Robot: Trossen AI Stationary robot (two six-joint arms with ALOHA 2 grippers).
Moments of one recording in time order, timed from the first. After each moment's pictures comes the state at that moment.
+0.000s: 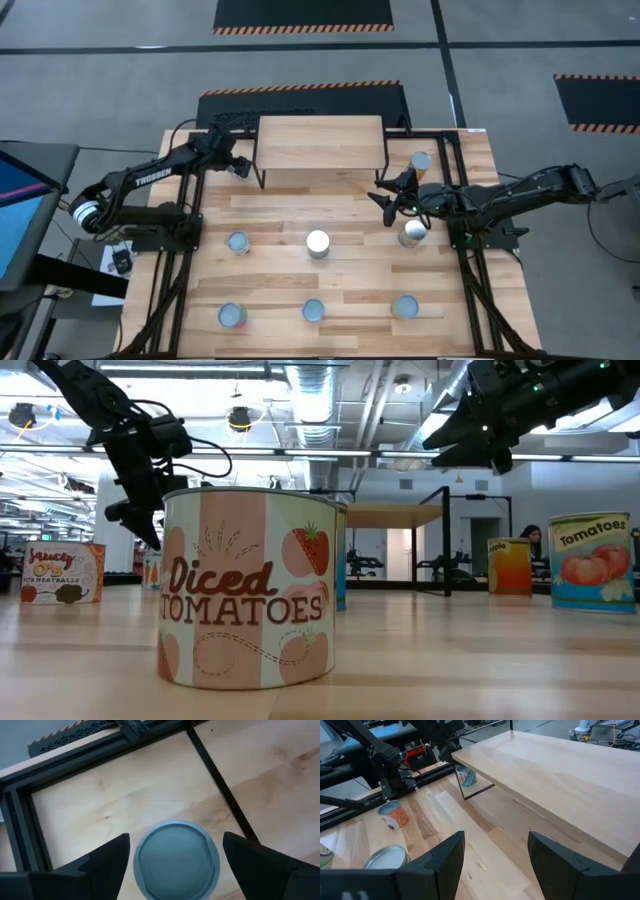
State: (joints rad) left arm 0.90 1.15 0.60 -0.41 -0.13 -0.21; right arm 0.07 0.93 0.49 0.12 0.52 0.41
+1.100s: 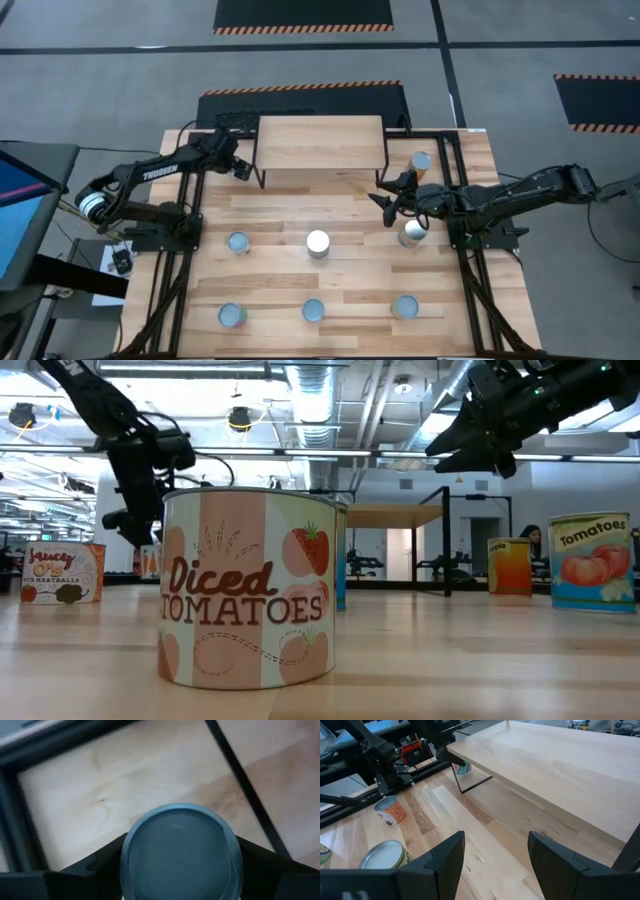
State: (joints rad) left arm 0.90 1.22 0.59 -0.43 -0.13 -0.22; right arm 0.07 0.93 0.49 0.08 0.52 0.46
